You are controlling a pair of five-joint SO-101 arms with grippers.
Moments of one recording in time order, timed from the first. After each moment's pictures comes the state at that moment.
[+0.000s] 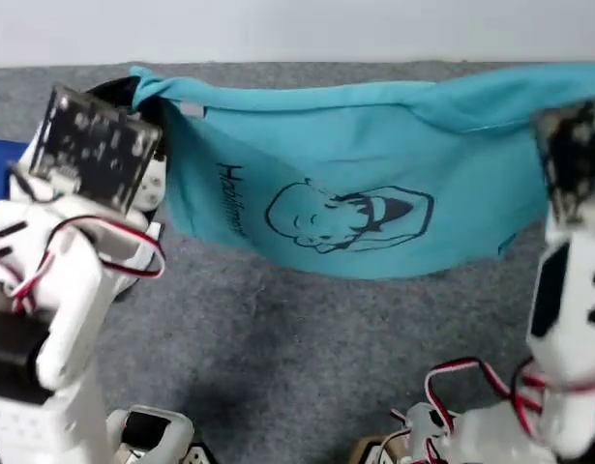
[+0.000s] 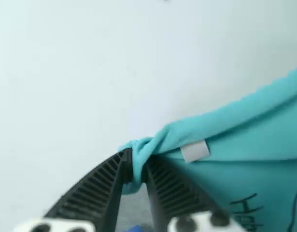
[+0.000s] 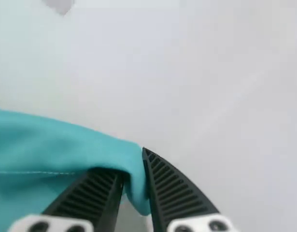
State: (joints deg) left arm 6.8 -40.2 -8.6 72.2 -17.8; right arm 15.1 -24.5 -58.5 86.2 38.5
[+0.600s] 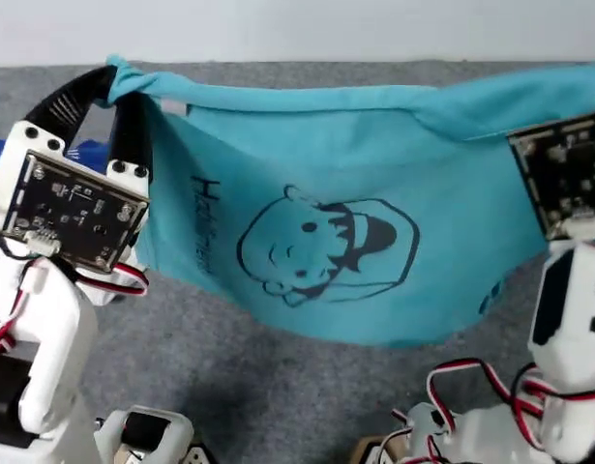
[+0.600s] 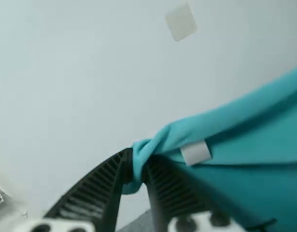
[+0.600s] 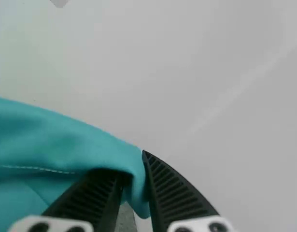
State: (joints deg) left arm 6.8 -44.0 -8.7 67.9 -22.5; right arm 16.4 -24.3 -59.3 88.4 42.1
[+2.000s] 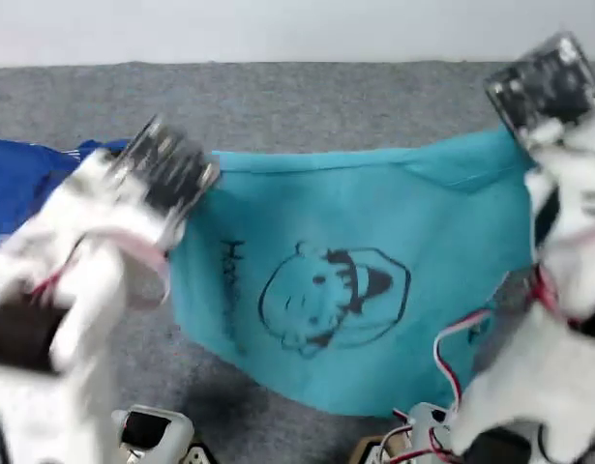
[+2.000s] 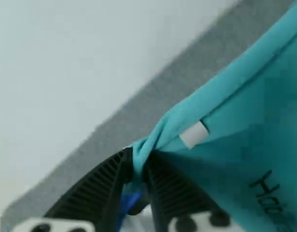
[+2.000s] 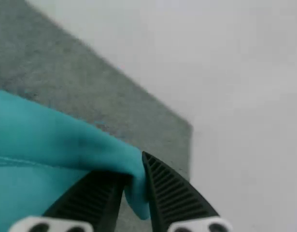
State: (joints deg) left arm 6.4 -35.9 -3.6 86.4 -27.8; right arm 15.8 -20.6 -36.2 91.9 50.6
